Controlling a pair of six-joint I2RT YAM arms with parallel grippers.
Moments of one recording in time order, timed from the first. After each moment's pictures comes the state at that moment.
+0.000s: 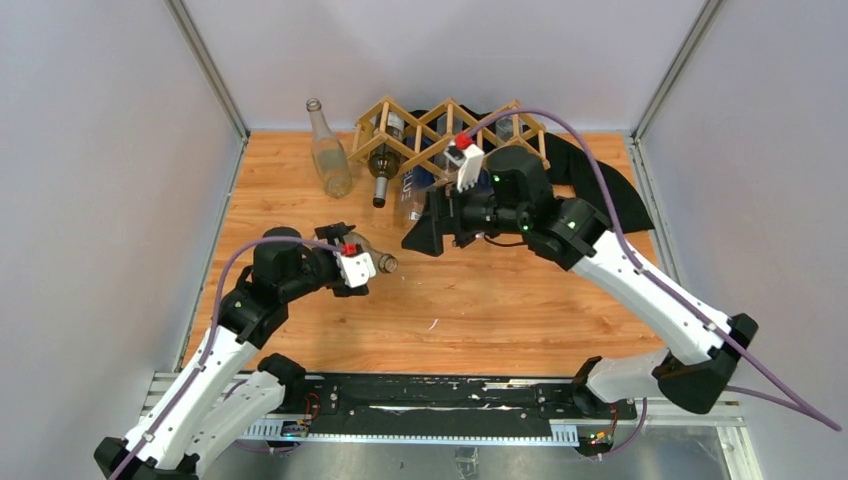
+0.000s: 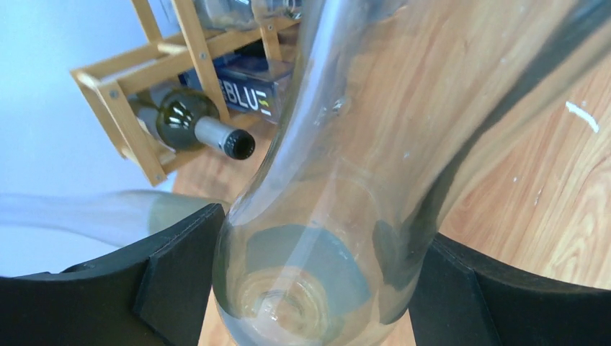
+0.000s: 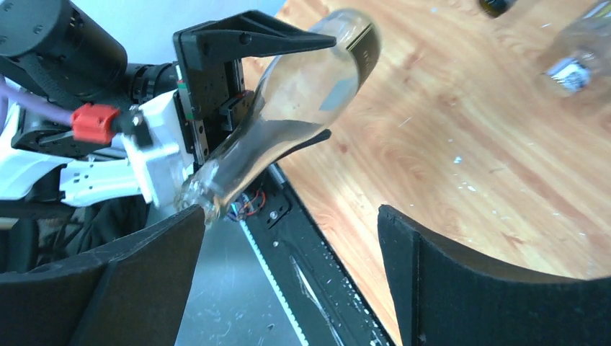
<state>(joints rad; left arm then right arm) -0.46 0.66 0.71 -0.41 0.37 0.90 0.86 1.32 1.49 -0.58 -0.38 0.47</state>
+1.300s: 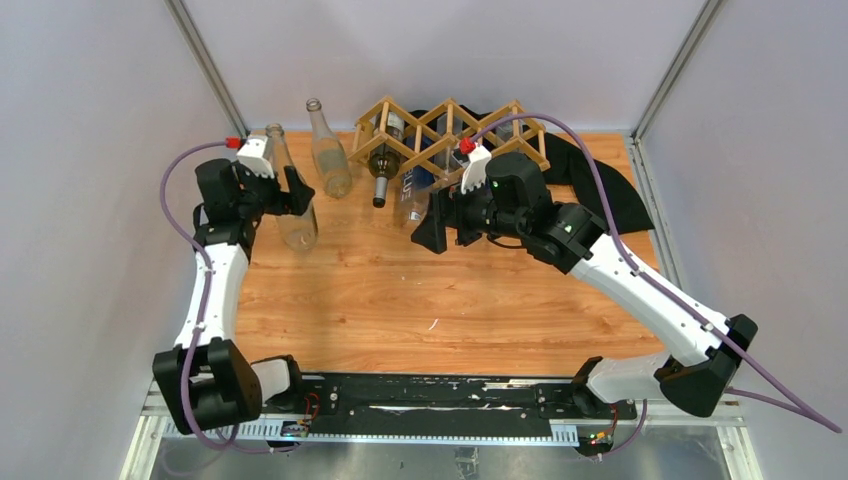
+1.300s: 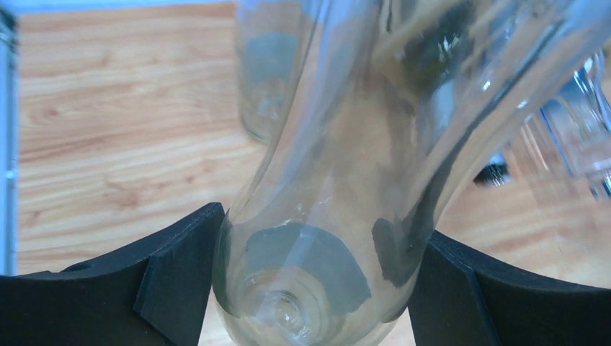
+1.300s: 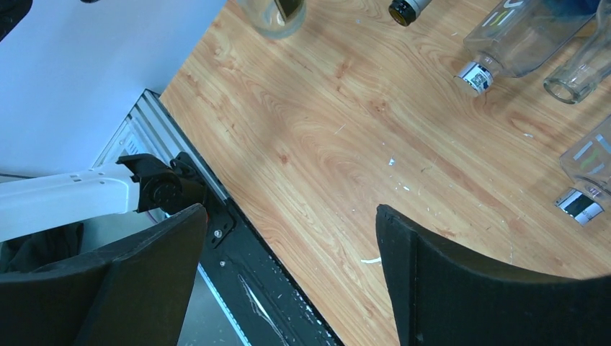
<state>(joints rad) 0.21 1.17 0.96 -0.21 0.53 0.07 0.83 1.28 1.42 -0.56 -0.21 0.40</state>
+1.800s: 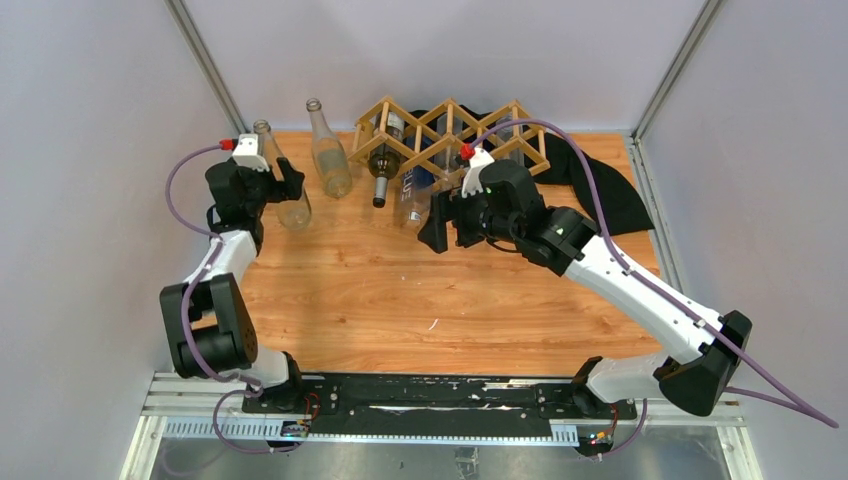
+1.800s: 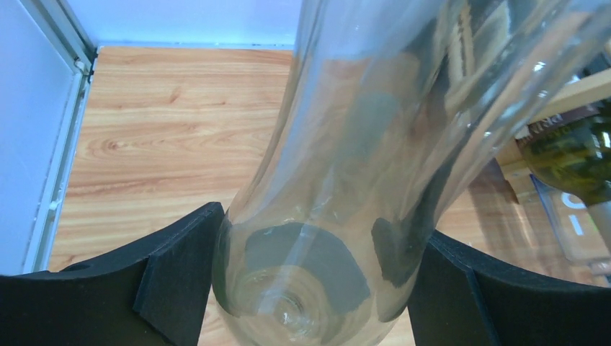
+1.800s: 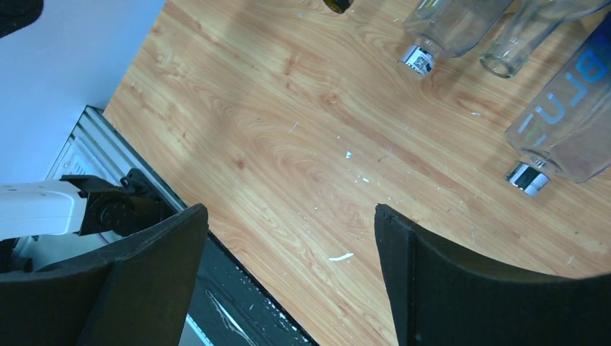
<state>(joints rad) 0.26 1.41 0.85 0.35 0.42 -0.04 0.83 1.29 1.36 -0.55 -0.08 0.40</state>
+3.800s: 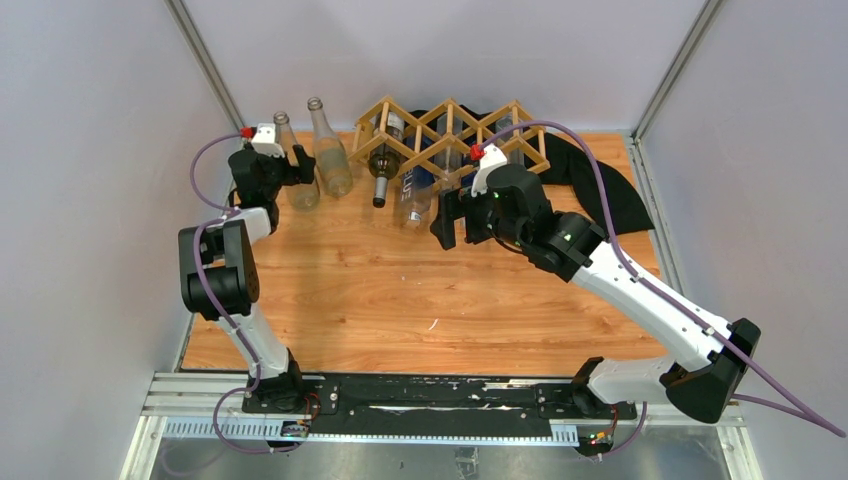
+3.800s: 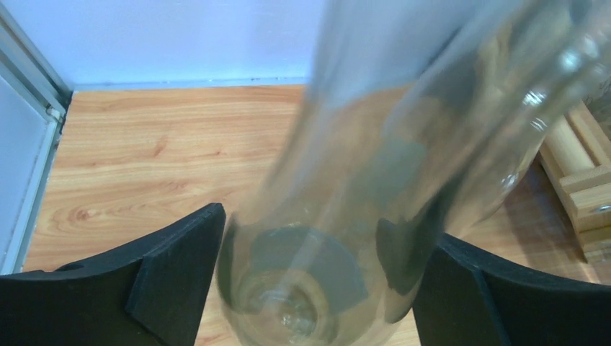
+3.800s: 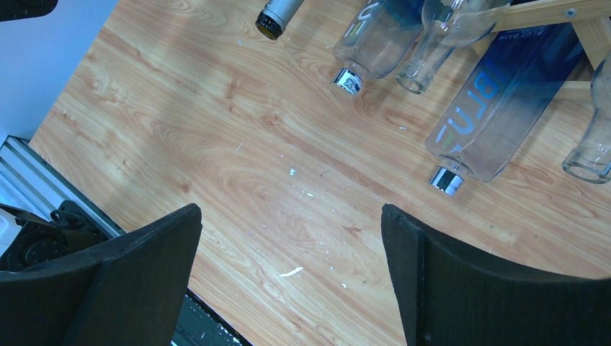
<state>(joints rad) 0.20 1.80 1.02 0.64 0.38 -0.03 0.83 1.24 1.32 -0.54 0.10 0.32</state>
